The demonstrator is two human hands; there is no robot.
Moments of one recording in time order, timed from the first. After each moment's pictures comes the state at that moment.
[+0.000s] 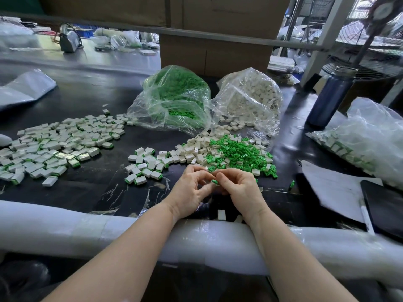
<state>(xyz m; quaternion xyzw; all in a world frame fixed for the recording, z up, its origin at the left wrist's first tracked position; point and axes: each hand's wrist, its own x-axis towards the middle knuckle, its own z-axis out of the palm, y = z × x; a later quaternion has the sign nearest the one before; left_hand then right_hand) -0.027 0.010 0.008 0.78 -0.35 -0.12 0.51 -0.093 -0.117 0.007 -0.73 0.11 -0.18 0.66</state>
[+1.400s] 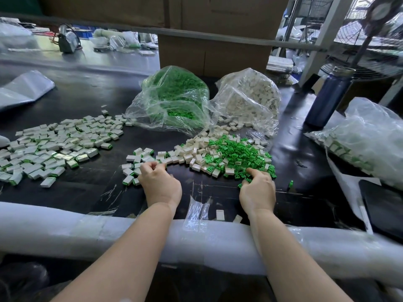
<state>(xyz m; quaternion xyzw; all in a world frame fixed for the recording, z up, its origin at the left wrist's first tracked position) -0.011 0.021 0.004 0.90 -0.01 0.08 0.42 -0.095 -0.137 0.002 -0.84 0.39 -0.21 0.32</state>
